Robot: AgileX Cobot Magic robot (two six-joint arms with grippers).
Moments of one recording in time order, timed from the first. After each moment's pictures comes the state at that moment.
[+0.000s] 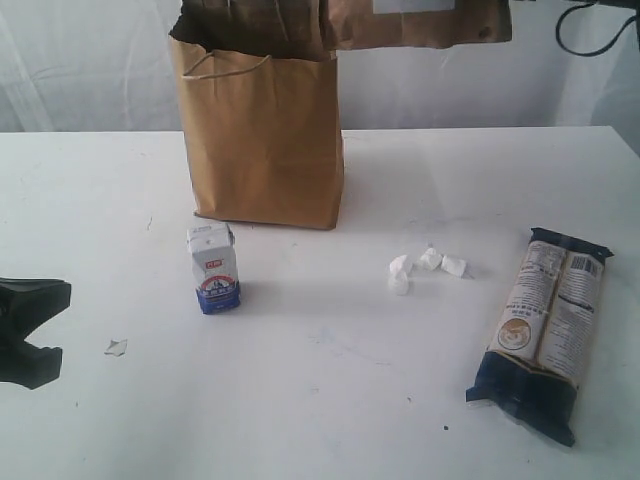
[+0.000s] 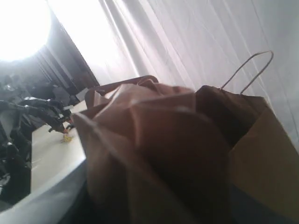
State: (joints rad) left arm -0.29 0.87 -0.31 1.66 -0.20 -1.60; right arm -0.04 1.78 -1.49 1.69 1.13 -1.27
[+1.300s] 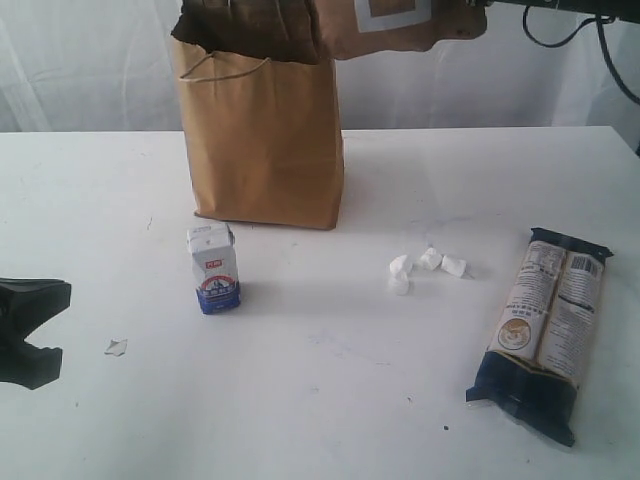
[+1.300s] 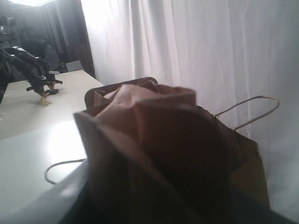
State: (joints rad) left arm -0.29 0.87 -0.31 1.66 -0.20 -1.60; right arm -0.01 1.92 -1.63 1.69 1.16 -1.64
